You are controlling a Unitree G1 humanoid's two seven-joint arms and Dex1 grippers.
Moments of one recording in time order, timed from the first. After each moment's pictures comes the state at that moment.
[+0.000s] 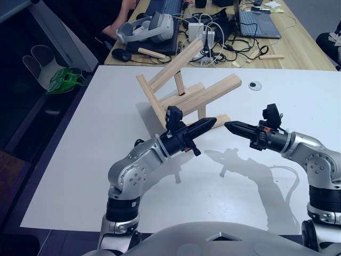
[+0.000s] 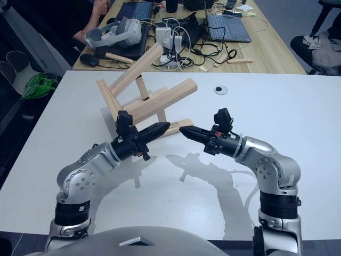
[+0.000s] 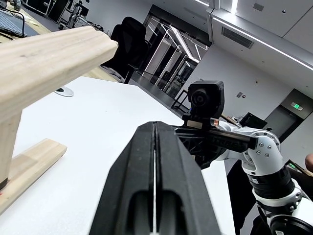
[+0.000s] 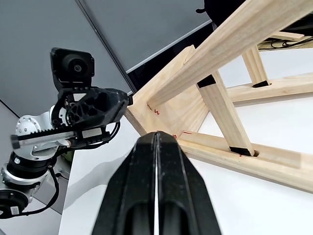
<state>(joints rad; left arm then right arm) -0.09 0.13 -0.05 -0.41 -0.79 0.78 -0.58 -0.15 -0.47 -0.14 -0.27 0.76 0.90 0.93</state>
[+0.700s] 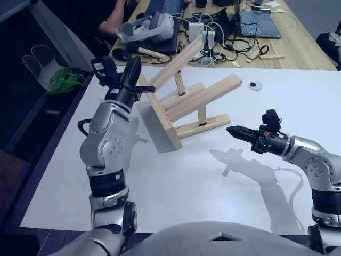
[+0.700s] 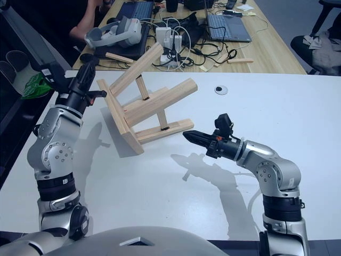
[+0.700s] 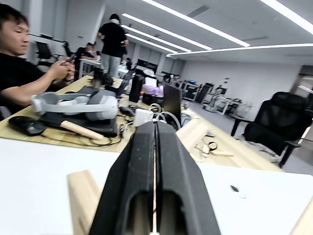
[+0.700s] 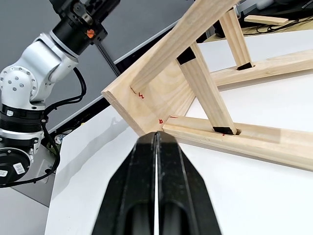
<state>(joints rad) -0.33 0.20 0.21 -0.28 -0.48 0.52 -0.08 -0.12 -0.51 -0.10 -0.24 0.75 0.84 0.90</state>
